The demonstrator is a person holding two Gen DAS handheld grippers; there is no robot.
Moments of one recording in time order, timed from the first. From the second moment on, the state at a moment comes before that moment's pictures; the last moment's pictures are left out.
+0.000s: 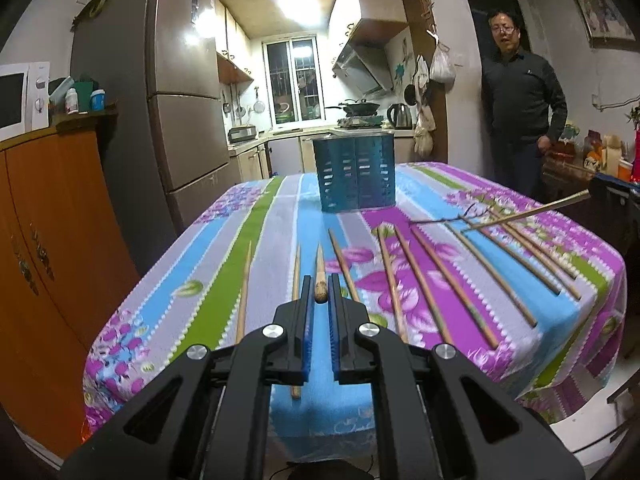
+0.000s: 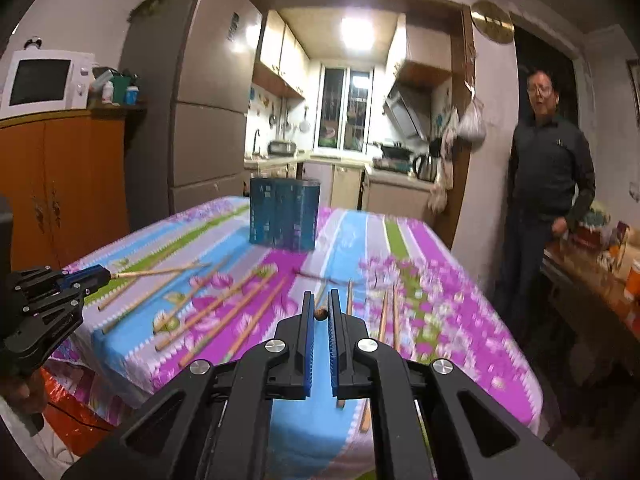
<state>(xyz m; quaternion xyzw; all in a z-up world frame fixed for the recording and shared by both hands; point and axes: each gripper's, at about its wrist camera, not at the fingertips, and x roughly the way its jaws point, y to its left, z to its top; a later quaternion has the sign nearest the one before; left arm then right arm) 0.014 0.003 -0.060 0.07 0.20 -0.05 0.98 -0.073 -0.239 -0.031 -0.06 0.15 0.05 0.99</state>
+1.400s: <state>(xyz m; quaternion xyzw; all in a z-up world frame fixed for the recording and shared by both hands) 0.078 0.025 0.069 0.02 0.23 -0.12 0.97 0.010 -0.247 0.090 -0.01 0.15 0.18 0.97</state>
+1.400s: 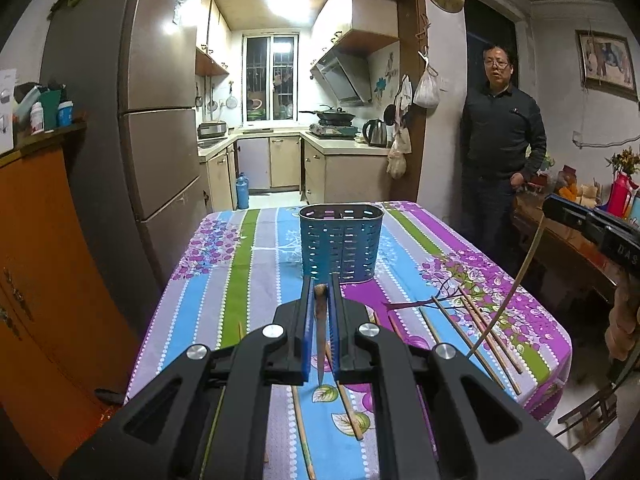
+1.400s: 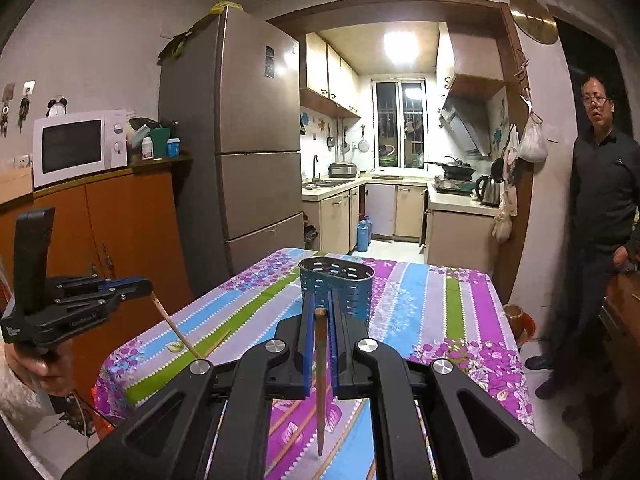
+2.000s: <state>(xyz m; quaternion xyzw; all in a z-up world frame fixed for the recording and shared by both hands) 0.100 0.002 0.091 0.05 0.21 -0.11 0.97 0.025 -0.235 0.130 -0.03 0.14 0.19 0.97</state>
